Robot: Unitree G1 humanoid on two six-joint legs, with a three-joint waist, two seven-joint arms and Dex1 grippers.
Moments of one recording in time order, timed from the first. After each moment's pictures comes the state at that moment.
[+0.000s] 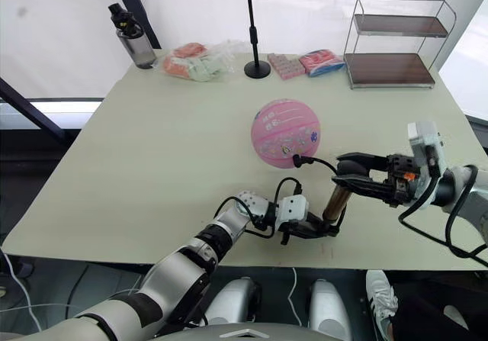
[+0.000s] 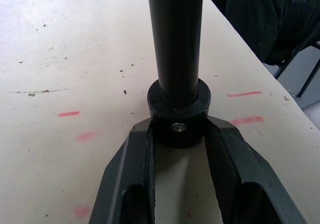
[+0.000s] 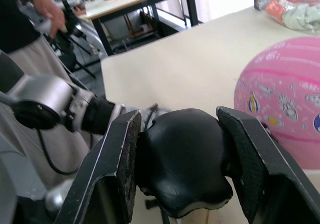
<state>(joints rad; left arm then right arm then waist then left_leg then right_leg) -0.67 0.00 -0.40 1.04 0.17 -0.44 -1.15 -0.20 -0.94 -0.31 -0.39 1.08 0.74 1.04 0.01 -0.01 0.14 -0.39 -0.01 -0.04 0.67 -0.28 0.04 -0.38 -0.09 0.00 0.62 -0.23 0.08</state>
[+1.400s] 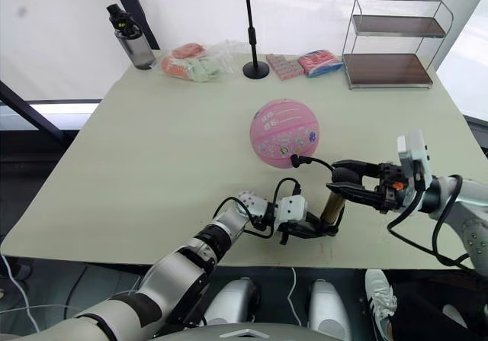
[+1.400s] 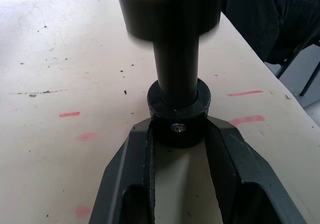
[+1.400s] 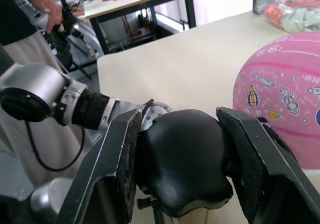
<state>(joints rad) -0.66 0.00 -0.41 1.04 0.17 -0.45 -1.15 -0.06 -0.78 -0.16 -0.34 0.81 0.48 1.09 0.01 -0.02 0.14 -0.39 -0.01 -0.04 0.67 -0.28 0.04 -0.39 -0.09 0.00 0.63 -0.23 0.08</state>
